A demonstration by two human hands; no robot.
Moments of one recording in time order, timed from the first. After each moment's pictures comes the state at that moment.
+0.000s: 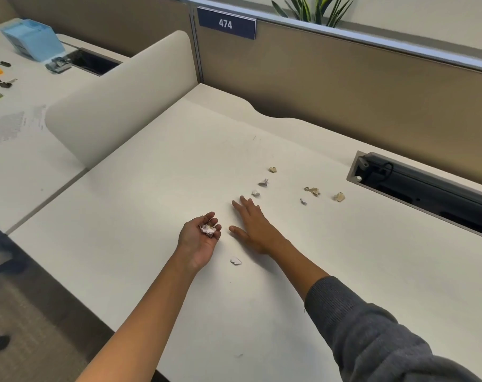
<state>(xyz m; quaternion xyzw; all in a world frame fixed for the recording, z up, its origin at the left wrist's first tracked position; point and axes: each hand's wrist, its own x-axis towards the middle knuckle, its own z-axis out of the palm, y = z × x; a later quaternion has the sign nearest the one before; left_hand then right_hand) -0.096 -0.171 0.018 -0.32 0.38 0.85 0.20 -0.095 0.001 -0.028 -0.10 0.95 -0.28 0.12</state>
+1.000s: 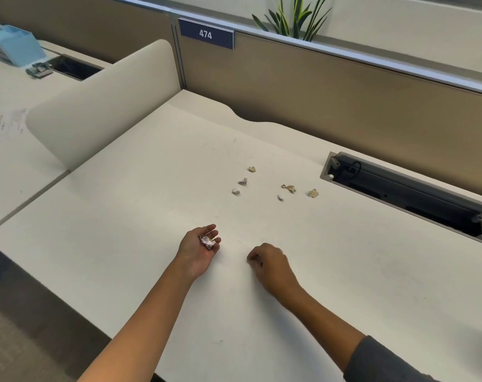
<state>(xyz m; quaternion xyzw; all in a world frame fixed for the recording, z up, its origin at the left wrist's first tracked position) -0.057 -0.141 0.010 -0.30 0.42 0.81 0.26 0.031 0.034 -0.003 0.07 0.94 -0.32 0.06</state>
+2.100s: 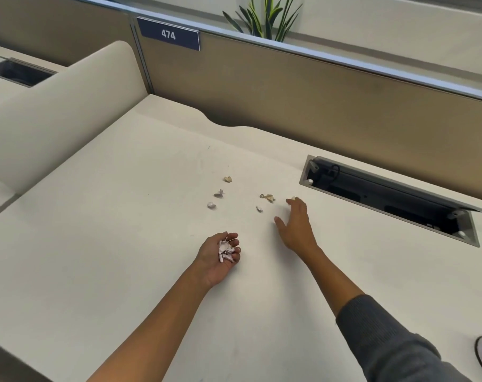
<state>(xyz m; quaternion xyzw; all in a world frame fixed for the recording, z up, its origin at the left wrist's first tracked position) -0.081 -0.050 0.004 -0.27 0.36 0.80 0.40 -0.059 0.162 -0.012 0.23 0.91 -0.35 -0.02</state>
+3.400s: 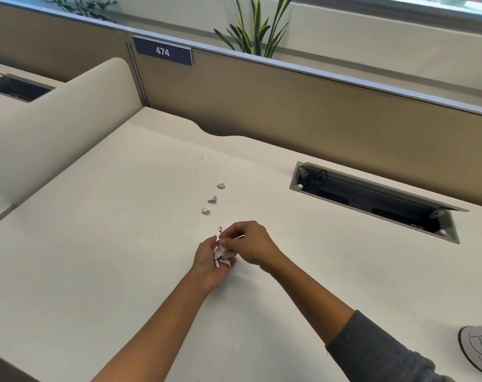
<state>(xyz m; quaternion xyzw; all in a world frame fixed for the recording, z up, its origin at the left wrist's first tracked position) -0.071 -0.047 0.005 -0.28 0.36 0.81 0.36 -0.036 0.066 0.070 0.19 0.79 -0.57 0.13</state>
